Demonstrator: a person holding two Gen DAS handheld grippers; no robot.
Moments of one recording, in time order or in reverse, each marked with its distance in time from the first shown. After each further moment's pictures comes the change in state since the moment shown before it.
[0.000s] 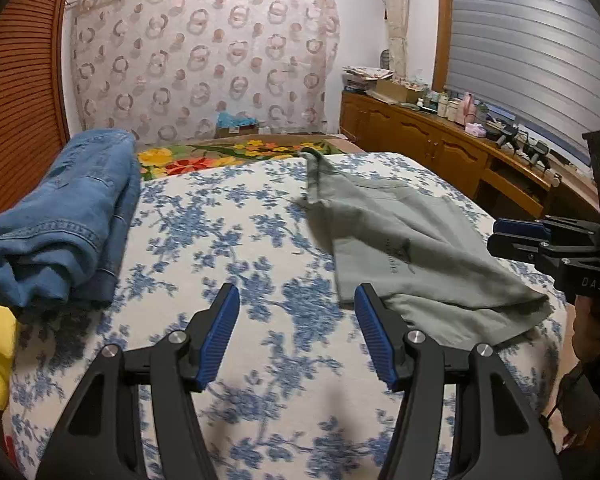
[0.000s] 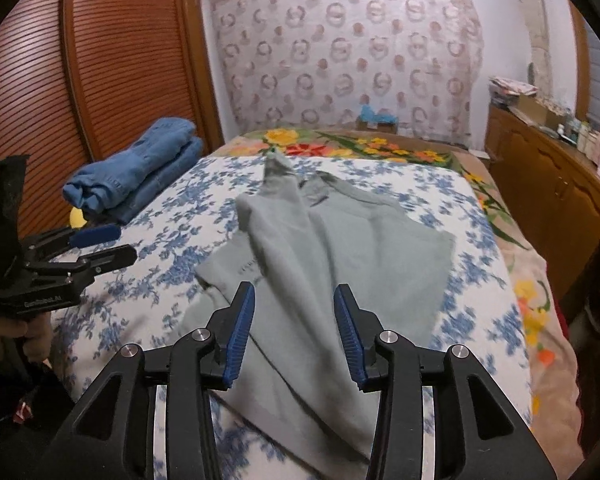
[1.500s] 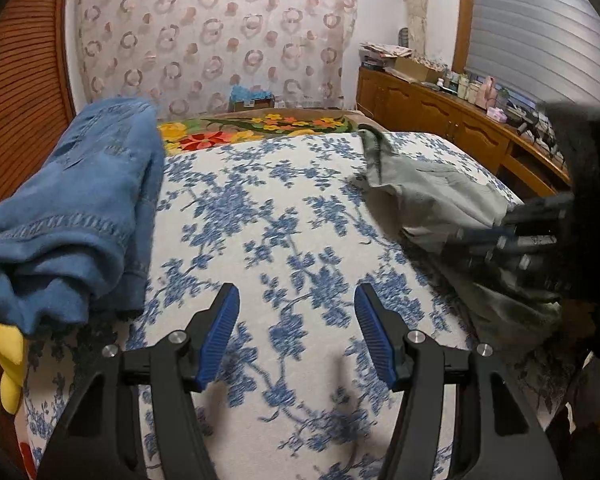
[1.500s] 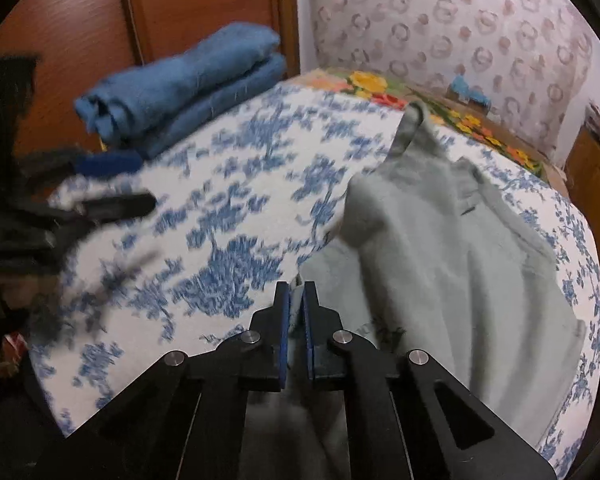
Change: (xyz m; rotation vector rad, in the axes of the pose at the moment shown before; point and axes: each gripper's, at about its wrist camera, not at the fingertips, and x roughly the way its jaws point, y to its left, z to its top) left arm 0.035 0.044 0.007 -0.002 0.105 0.025; right arm 0.110 0.046 0.038 -0.214 0.203 0.182
